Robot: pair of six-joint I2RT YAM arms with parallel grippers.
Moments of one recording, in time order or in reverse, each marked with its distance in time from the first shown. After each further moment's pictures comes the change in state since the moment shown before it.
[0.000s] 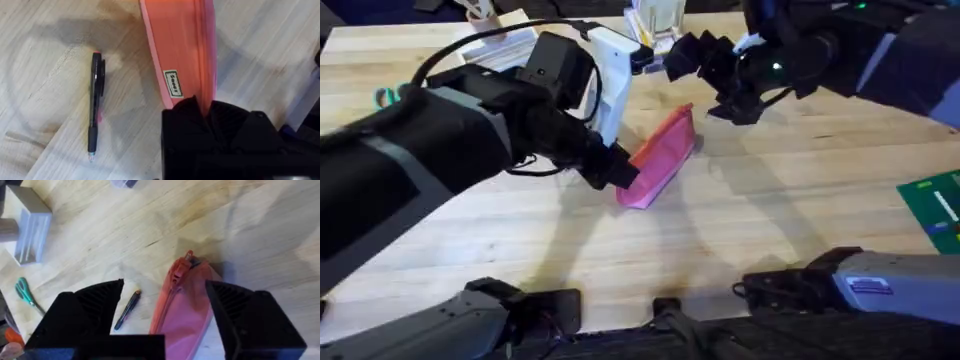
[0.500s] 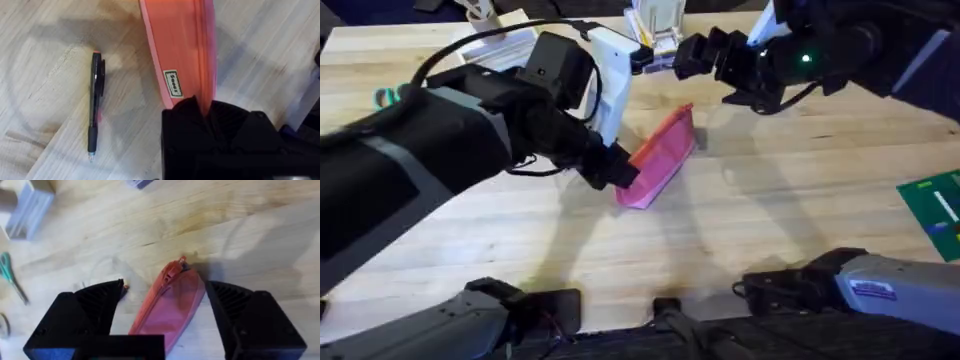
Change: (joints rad) left arm 0.000 0.000 0.000 0.000 0.000 0.000; right arm -0.050 -0.077 0.000 -0.036 -0.037 -0.270
